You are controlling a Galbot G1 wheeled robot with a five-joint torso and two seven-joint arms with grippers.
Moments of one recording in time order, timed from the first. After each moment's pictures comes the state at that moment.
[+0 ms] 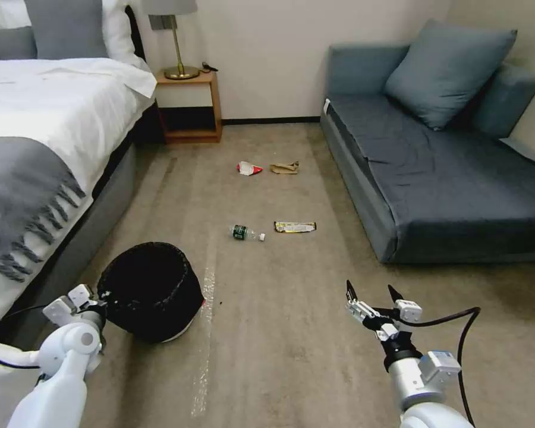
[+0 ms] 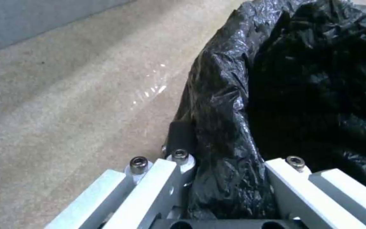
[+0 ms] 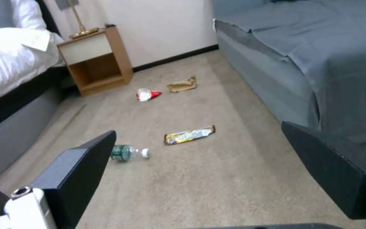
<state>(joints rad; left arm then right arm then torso) 1.28 -1.17 -0.77 -1.63 -0.97 0.45 -0.41 -1.73 1.39 0.47 2.20 0.32 -0.07 0.13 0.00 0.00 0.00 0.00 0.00</state>
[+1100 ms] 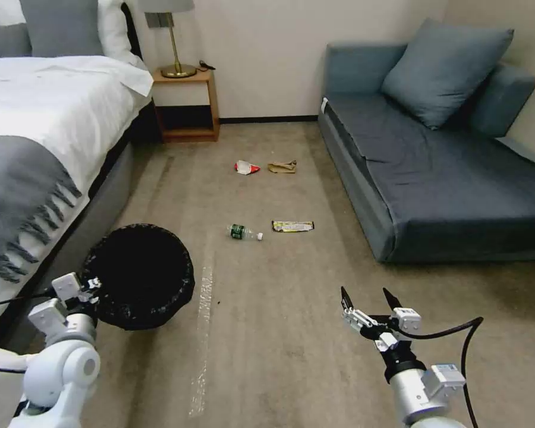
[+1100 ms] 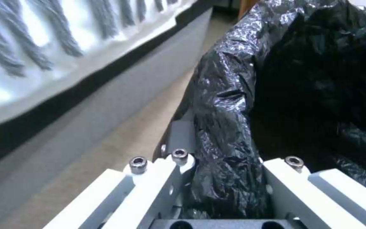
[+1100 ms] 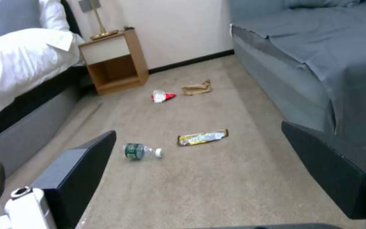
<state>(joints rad) 1.50 -1.22 -0.80 -2.01 -0.58 0.30 -0.40 -1.79 1.38 0.48 2.22 0.30 -0.01 0.05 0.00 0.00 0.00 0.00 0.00</state>
